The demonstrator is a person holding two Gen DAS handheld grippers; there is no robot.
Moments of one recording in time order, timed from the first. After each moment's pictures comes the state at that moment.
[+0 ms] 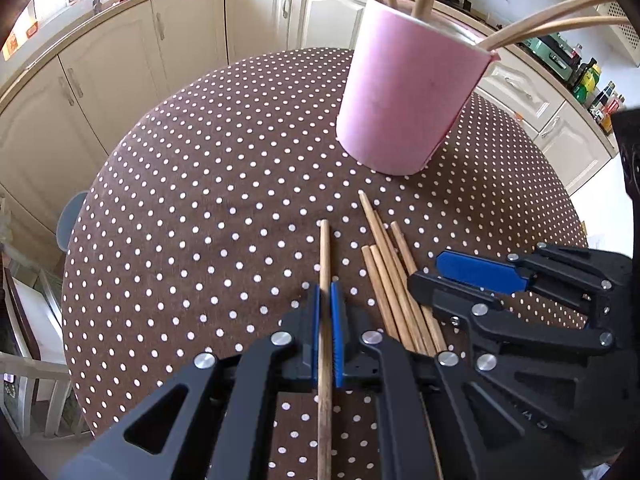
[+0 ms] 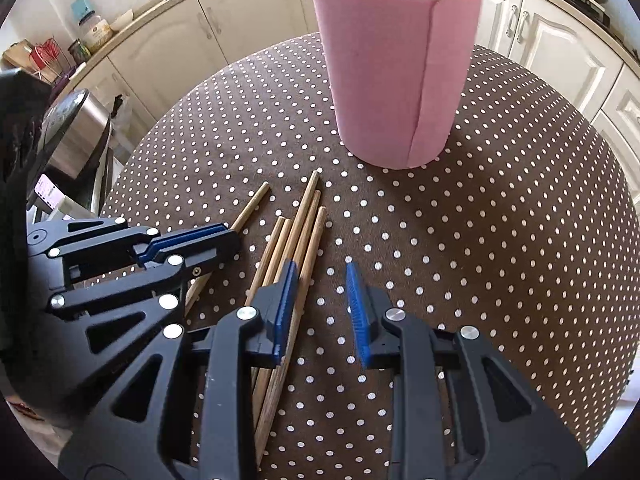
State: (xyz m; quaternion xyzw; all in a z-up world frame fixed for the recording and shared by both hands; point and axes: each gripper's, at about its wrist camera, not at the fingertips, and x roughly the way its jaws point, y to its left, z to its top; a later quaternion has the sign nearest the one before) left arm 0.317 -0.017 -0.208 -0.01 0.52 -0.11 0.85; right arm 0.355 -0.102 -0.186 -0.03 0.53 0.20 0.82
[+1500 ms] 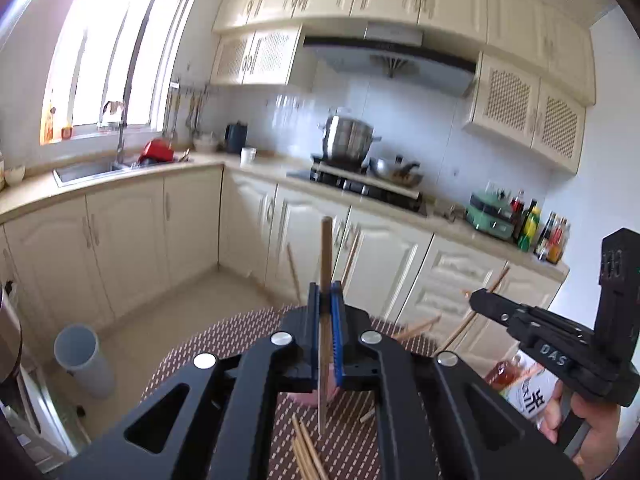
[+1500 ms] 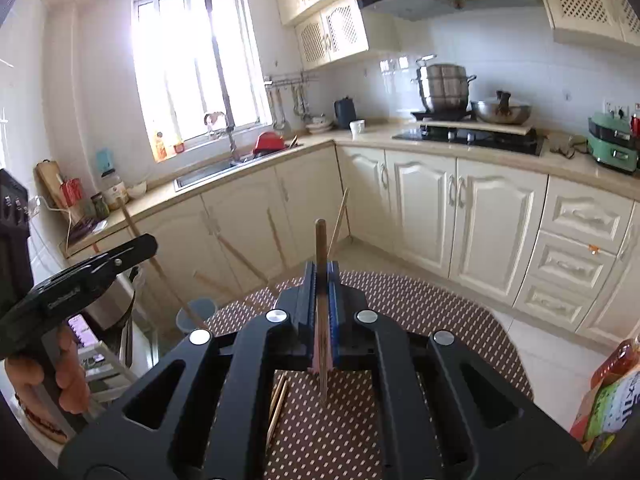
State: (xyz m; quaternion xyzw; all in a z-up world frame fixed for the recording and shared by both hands) left arm 0.252 -0.023 0.021 -0.07 0.19 -0.13 0.97; right arm 0.301 -0.230 0.009 0.06 0.21 0.16 0.96
